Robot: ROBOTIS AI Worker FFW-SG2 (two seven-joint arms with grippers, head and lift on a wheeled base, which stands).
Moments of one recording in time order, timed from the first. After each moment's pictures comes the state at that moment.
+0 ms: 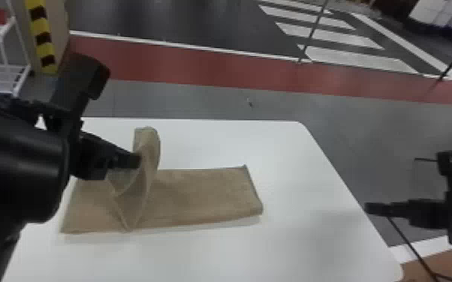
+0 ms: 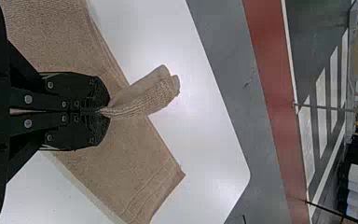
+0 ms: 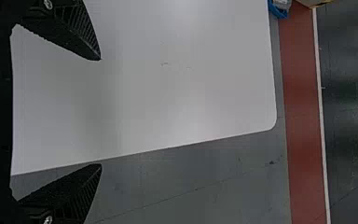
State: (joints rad) left arm -0.33 0.00 -0.39 -2.09 -0.52 1.56 -0.89; right arm 0.01 -0.40 -0.65 -1.83 0.48 1.14 1.17
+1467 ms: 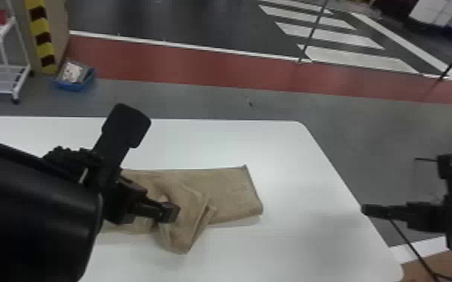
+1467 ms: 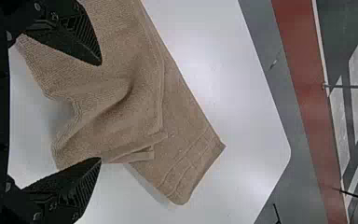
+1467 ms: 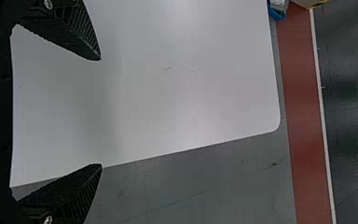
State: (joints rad) left arm -0.21 0.00 -0.50 -2.13 -0.40 1.56 -0.72; right arm 0.03 -0.38 -0.65 -1.86 0.45 1.18 1.17
